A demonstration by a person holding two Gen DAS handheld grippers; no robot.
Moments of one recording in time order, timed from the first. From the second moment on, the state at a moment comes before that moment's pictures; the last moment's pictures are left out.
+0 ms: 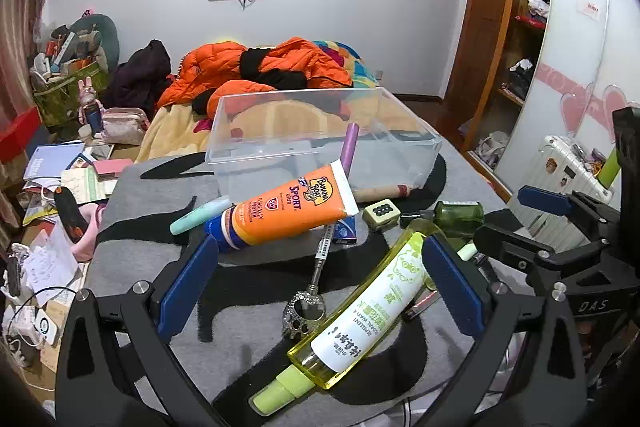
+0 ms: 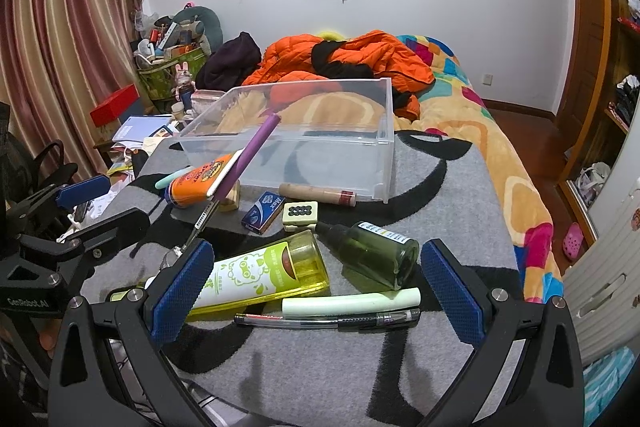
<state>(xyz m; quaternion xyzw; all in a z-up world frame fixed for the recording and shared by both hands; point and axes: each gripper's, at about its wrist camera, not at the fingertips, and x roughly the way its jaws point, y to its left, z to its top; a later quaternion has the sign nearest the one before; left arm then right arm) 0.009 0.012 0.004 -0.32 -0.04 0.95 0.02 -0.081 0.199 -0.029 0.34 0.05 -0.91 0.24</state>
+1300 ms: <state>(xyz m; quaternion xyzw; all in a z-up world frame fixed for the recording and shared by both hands) 0.005 0.002 -0.004 -0.34 -0.05 0.94 0.00 -0.083 0.199 -0.029 0.34 0.03 -0.90 0.26</state>
